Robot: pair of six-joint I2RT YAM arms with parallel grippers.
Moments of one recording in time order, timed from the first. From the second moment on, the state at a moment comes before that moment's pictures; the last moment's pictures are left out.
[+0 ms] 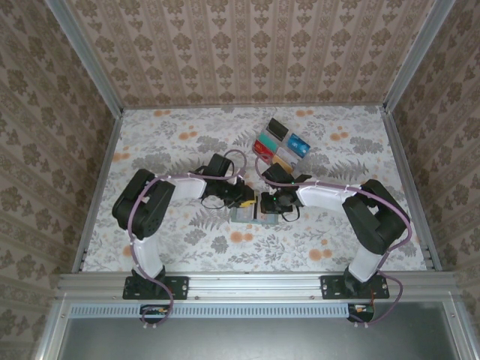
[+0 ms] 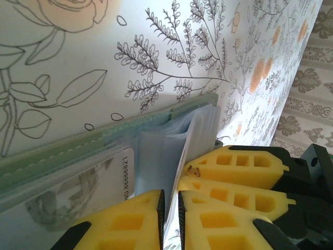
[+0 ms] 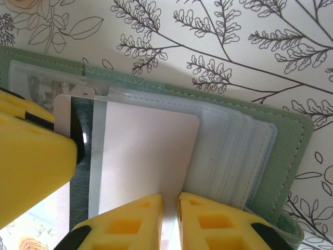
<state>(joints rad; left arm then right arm) -0.62 1.87 0.96 -0.08 0.77 -0.84 0.64 1.72 0.95 -0.41 -0.14 0.61</state>
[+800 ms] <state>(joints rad) -0.50 1.69 0.97 -0.31 0.75 -0.61 0.64 1.72 0.95 -0.41 -0.13 0.64</state>
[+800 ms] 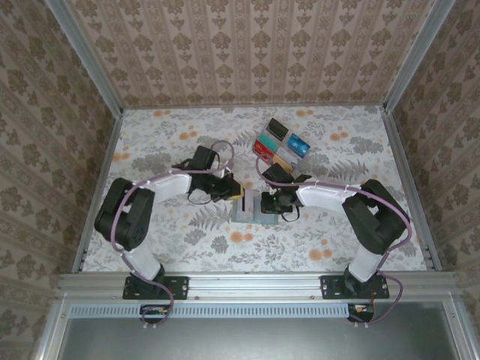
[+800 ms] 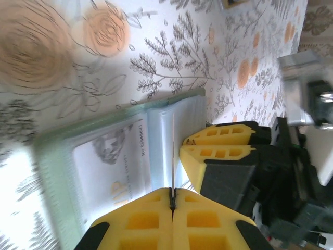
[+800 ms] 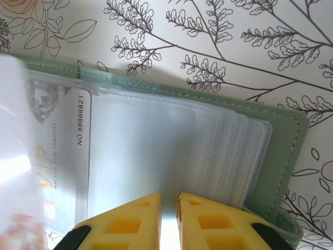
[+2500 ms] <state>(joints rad) -0.40 1.51 0.89 0.34 0.98 -1.12 0.41 1.57 0.88 0.47 -0.76 1.26</state>
